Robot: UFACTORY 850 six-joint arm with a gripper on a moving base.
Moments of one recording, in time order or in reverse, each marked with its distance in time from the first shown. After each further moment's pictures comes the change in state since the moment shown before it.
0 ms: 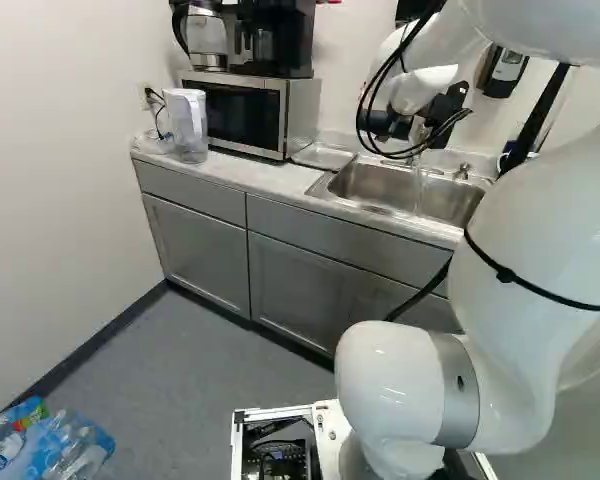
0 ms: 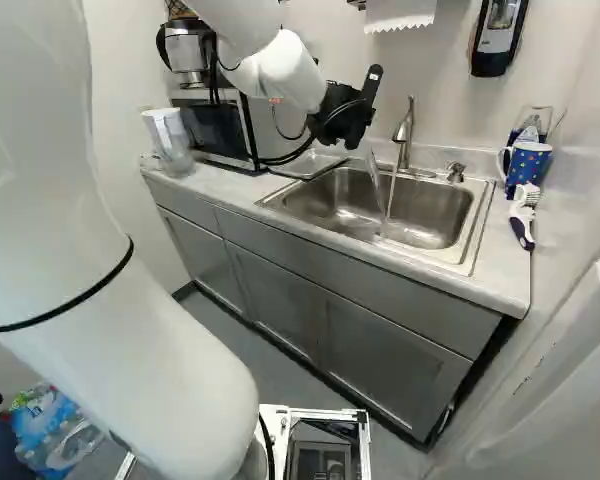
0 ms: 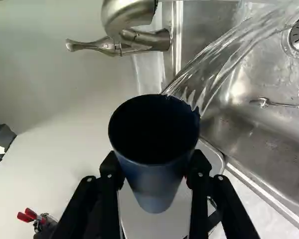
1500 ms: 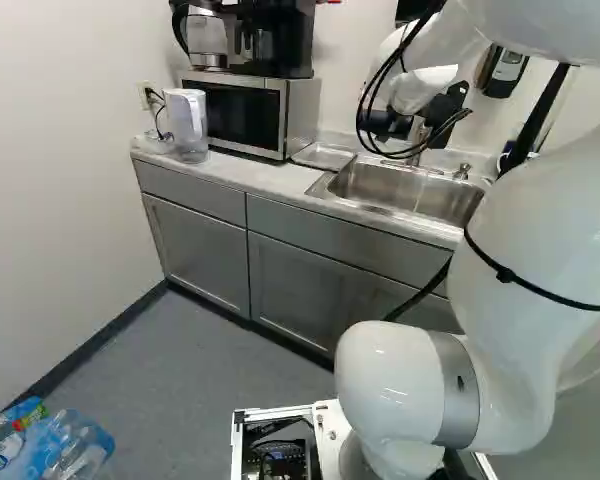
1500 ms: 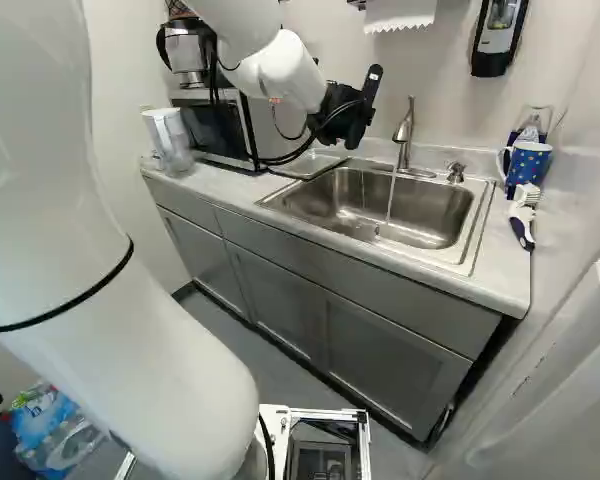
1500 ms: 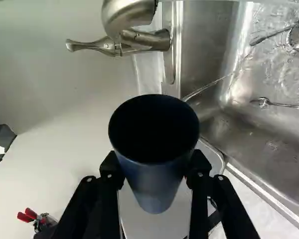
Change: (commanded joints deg) arm 0.0 0.0 0.0 0.0 0.0 0.0
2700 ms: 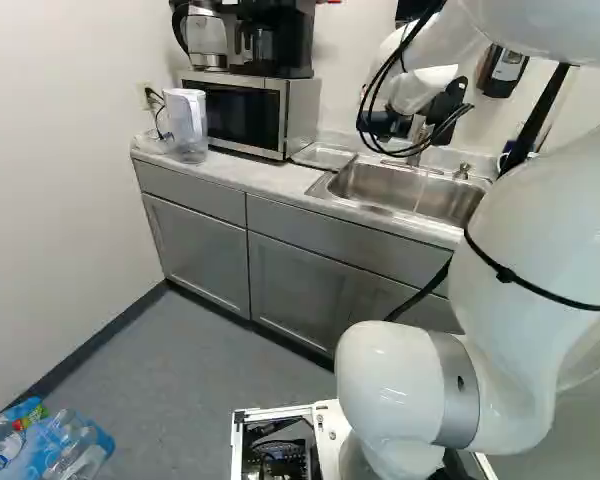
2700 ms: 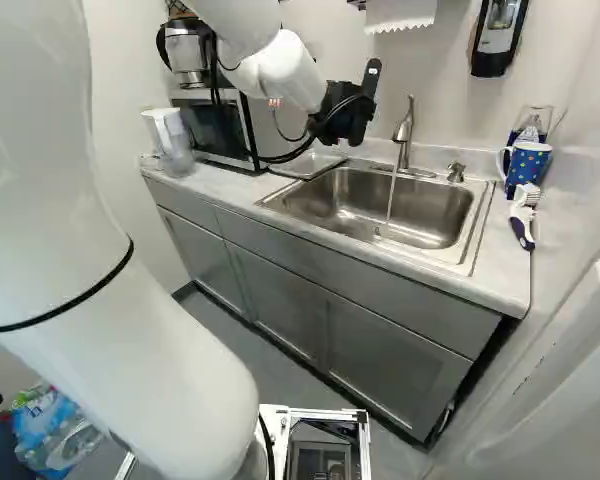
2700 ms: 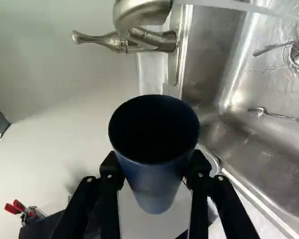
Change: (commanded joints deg) arm 0.0 0.0 0.0 0.0 0.0 -7.9
